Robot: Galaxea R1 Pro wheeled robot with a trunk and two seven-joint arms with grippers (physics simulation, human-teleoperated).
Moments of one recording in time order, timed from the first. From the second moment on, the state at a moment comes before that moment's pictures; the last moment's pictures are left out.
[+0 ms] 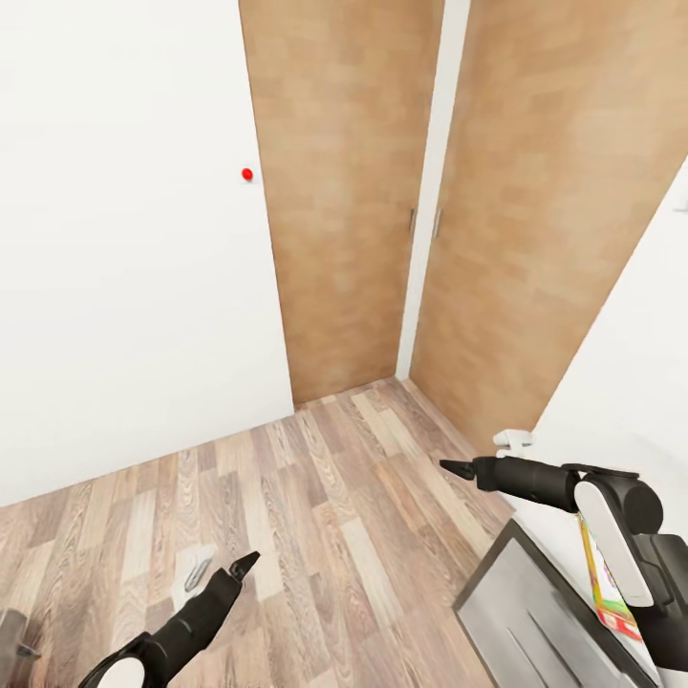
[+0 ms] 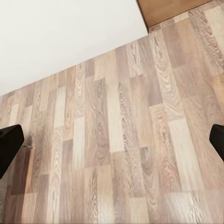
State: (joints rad) left arm 0.03 0.01 0.03 -1.53 1.14 0.51 0.20; right arm -0.45 -0.30 -0.03 -1.61 -0.45 1.04 0.43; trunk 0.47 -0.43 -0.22
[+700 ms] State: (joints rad) left arm 0.04 0.01 0.13 -1.53 1.16 0.51 0.22; right arm -0.45 -0.30 -0.03 -1.61 -0.45 1.04 0.43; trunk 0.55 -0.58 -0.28
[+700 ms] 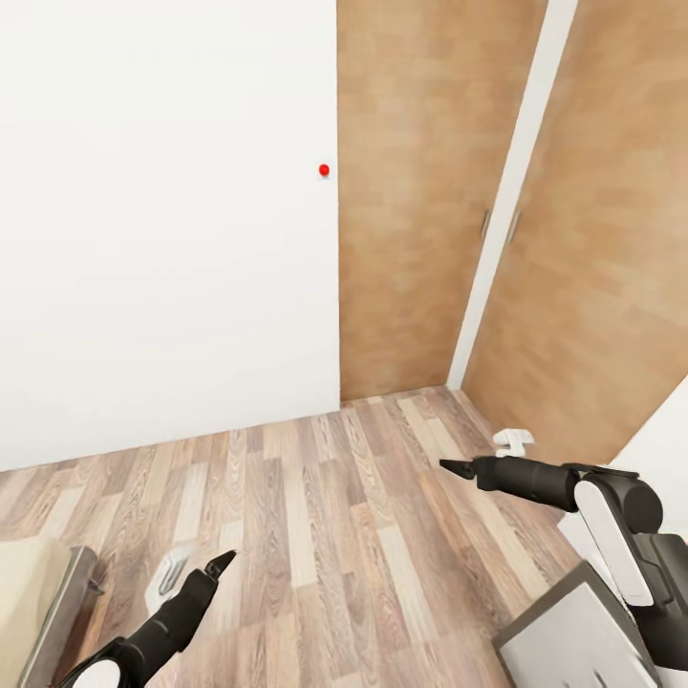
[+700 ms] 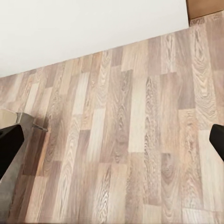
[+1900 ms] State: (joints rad) left arm -0.42 -0.02 0.19 -1.56 1.35 0.84 0.77; right arm -0.63 -0.11 0.06 -1.10 -0.44 1.04 0.24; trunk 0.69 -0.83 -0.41
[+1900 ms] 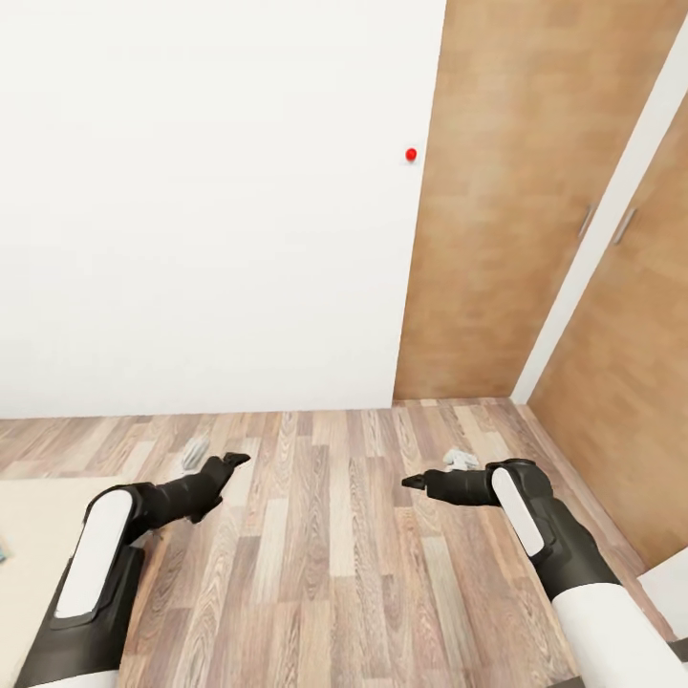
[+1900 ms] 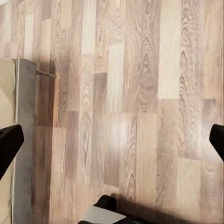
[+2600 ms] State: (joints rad) left arm -0.65 0.00 0.11 -1.37 1.50 0.87 1.00; right arm -0.57 -0.20 0.06 -1.34 -0.44 1.04 0.36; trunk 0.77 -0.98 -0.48
